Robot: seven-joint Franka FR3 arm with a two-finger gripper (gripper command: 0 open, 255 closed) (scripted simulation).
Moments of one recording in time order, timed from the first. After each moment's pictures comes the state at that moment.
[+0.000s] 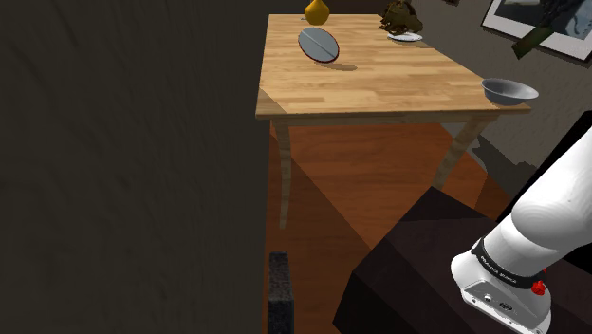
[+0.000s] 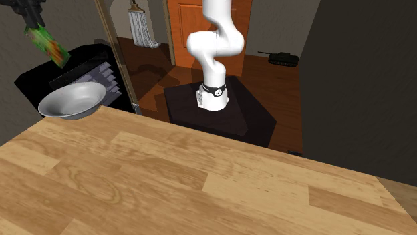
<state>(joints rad) -0.27 0.05 -0.89 -1.38 0.05 1.48 -2.10</state>
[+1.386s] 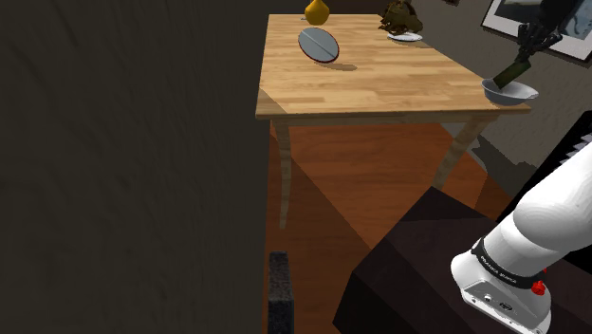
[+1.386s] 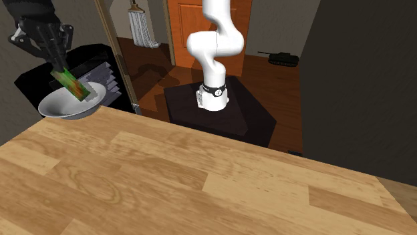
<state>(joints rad) -0.24 -0.07 -0.86 -1.74 -0.05 1.76 -2.04</state>
